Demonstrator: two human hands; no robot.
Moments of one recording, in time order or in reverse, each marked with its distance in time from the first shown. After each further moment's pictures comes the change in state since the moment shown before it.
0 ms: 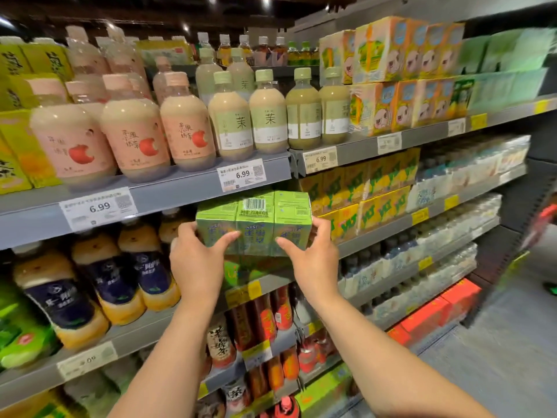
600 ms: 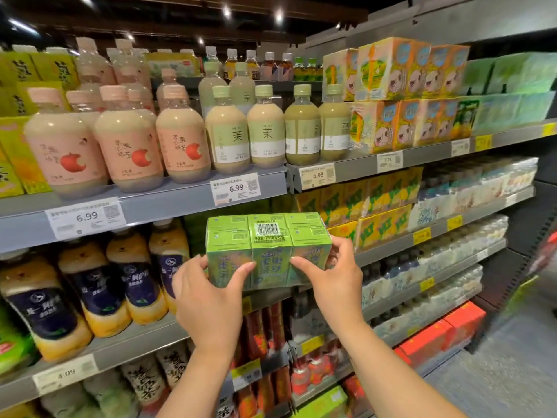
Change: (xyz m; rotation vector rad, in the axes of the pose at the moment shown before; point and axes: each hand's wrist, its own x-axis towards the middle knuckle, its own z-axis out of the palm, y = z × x) left_hand -0.065 0.027 0.008 0.008 0.112 -0.018; right_hand 0.014 0.018 -0.044 0.070 -0.008 -0.014
